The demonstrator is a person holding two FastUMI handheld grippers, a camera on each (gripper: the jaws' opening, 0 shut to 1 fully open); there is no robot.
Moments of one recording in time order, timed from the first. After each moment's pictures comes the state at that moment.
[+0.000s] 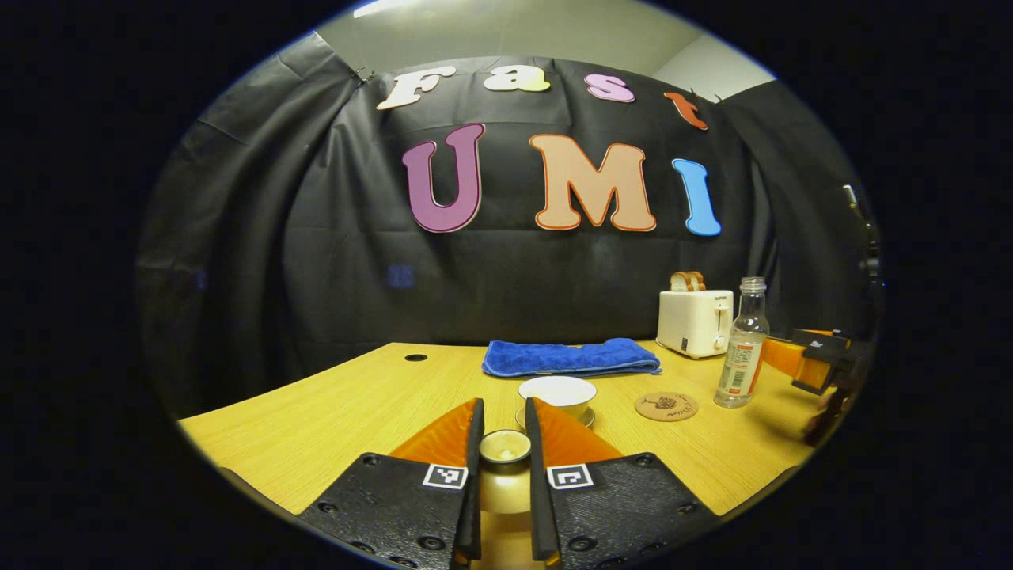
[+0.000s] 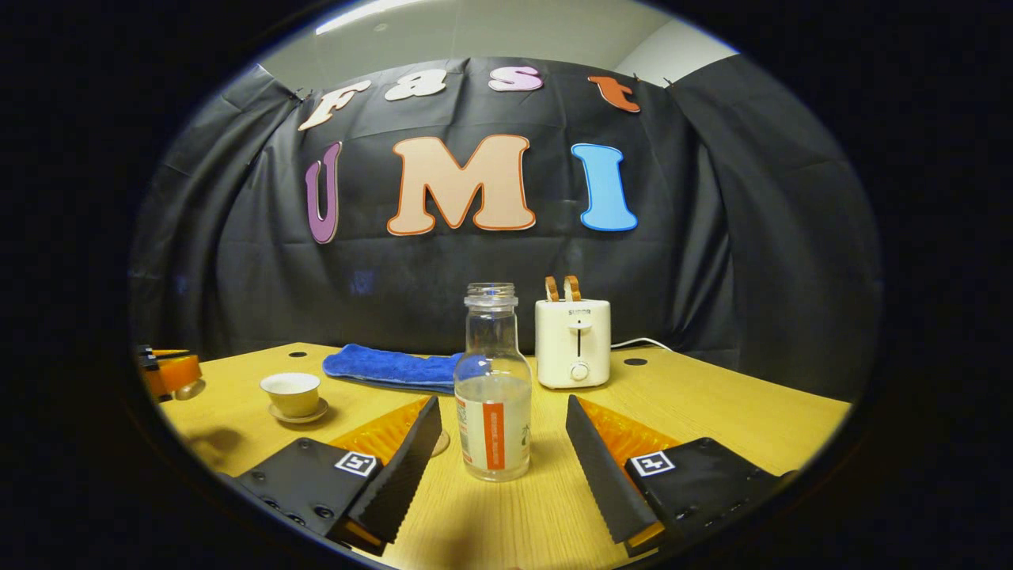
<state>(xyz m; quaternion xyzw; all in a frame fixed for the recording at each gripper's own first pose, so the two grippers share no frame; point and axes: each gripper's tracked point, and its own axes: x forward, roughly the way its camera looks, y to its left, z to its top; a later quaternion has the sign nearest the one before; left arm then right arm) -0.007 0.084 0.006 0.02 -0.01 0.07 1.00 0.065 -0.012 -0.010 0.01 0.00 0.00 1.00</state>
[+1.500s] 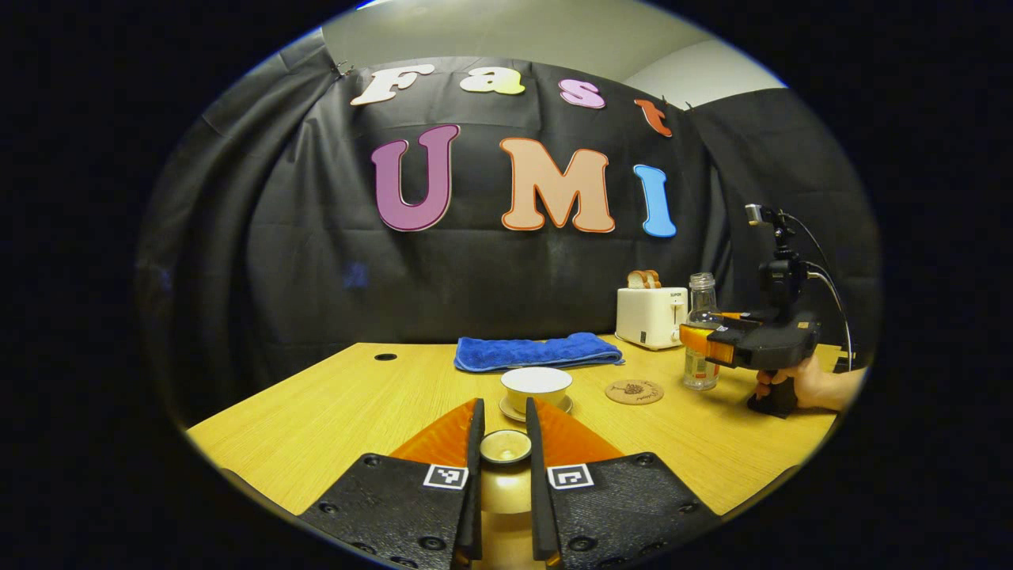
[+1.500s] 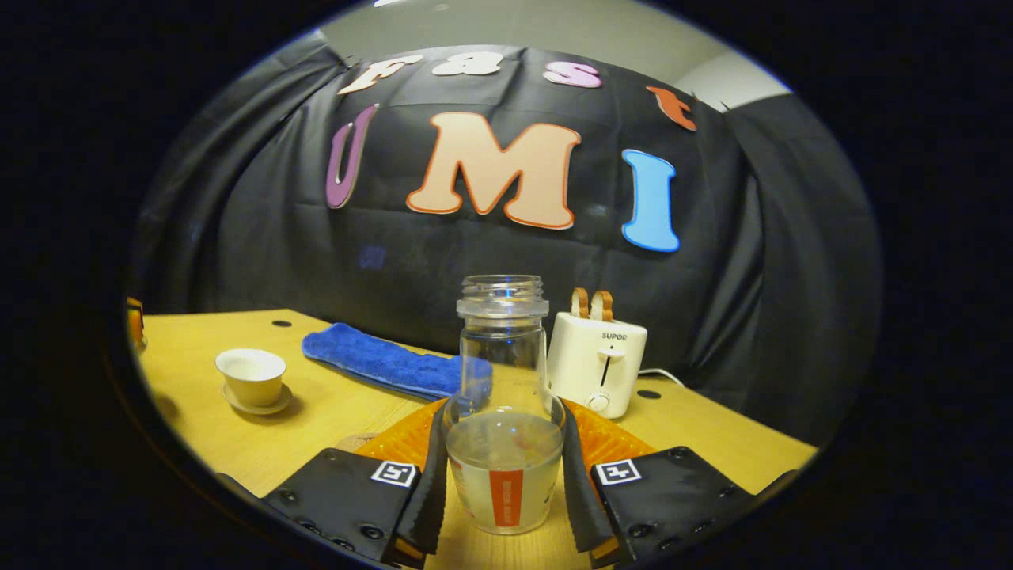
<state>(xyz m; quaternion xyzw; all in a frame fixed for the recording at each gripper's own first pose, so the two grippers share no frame) -0.020 0.094 0.005 0.02 -0.01 -0.02 1.00 0.125 0.017 0.000 -0.14 -0.01 0.01 0.99</state>
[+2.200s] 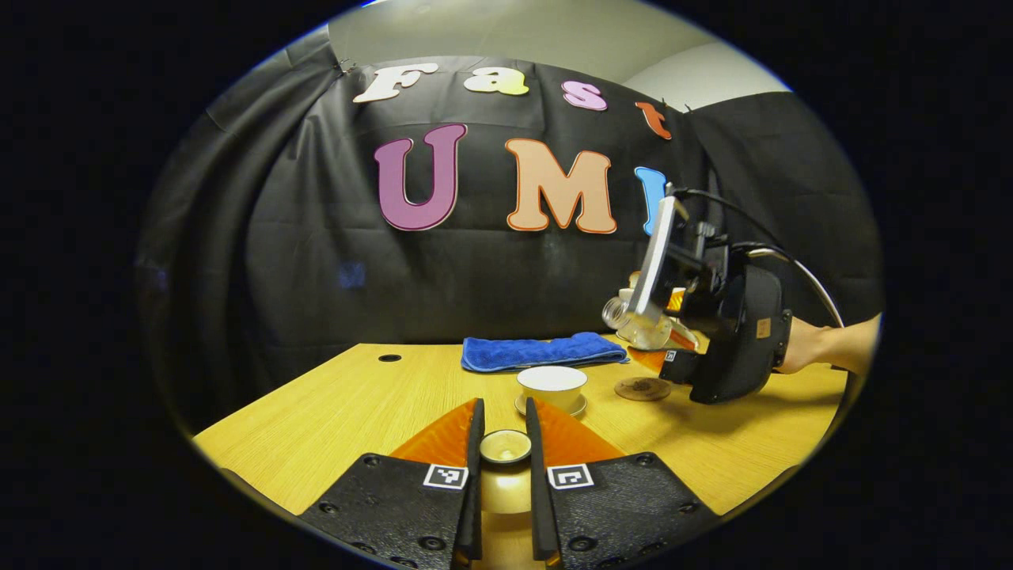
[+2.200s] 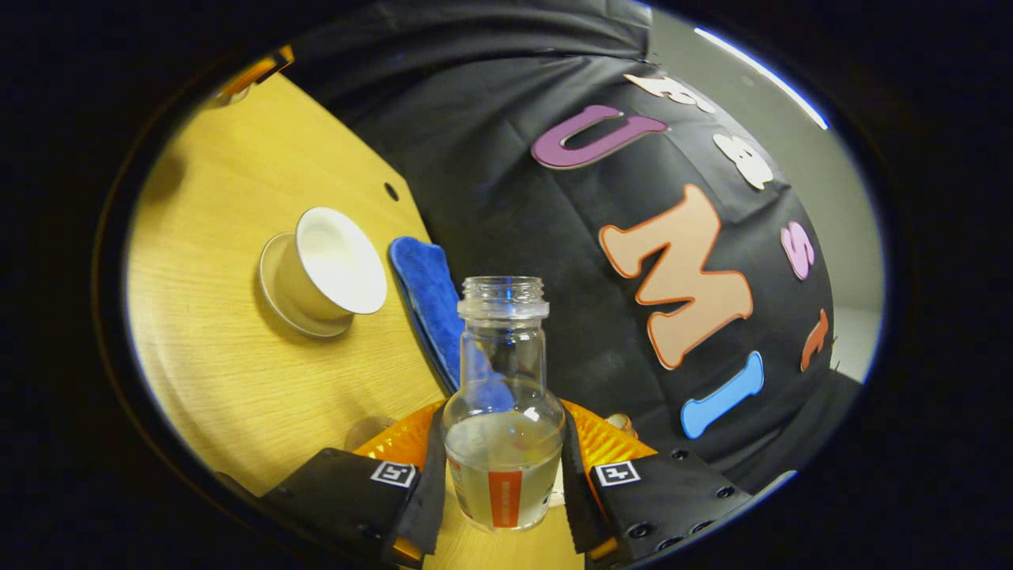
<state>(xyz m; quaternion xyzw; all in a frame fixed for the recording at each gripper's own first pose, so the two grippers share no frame) -0.022 0.114 0.005 0.02 0.00 -0.03 1.00 0.144 0.150 -0.021 -0.55 -0.02 0.11 0.83</state>
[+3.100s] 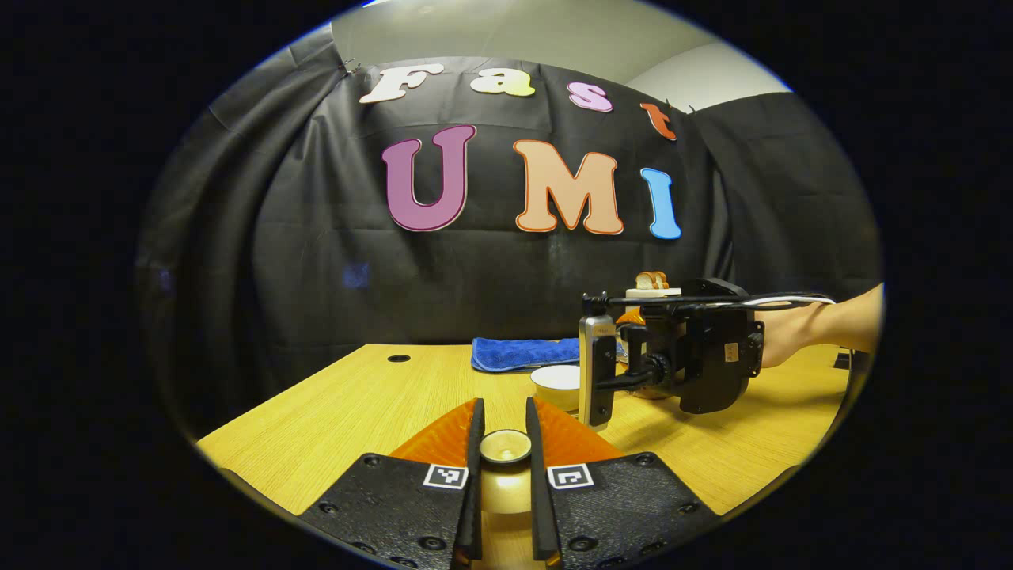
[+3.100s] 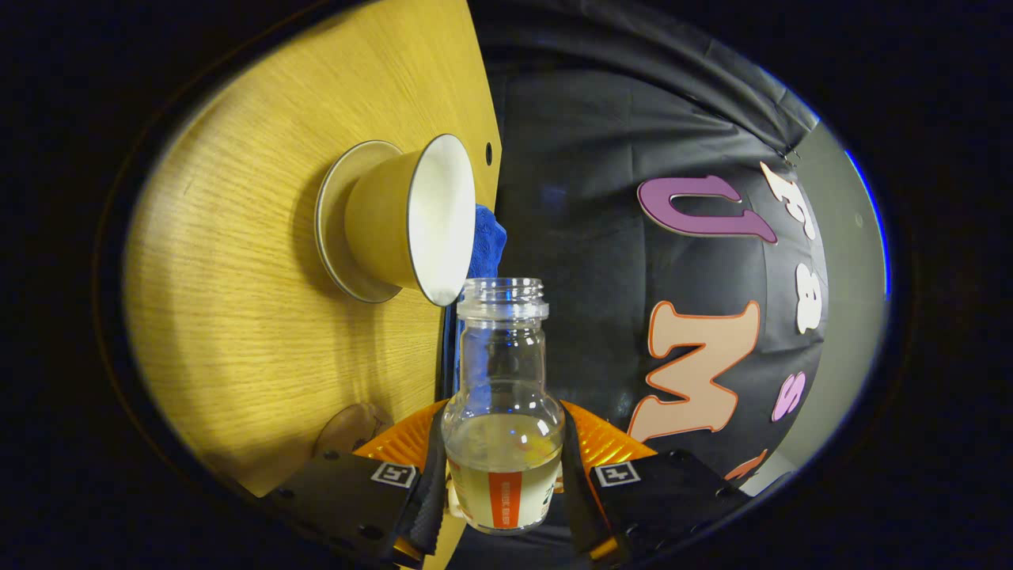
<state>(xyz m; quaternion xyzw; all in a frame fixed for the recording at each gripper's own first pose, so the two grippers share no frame) -0.024 0.124 0.007 0.02 -0.01 -0.03 1.00 0.142 0.182 -0.040 -0.74 -0.05 0.11 0.66</state>
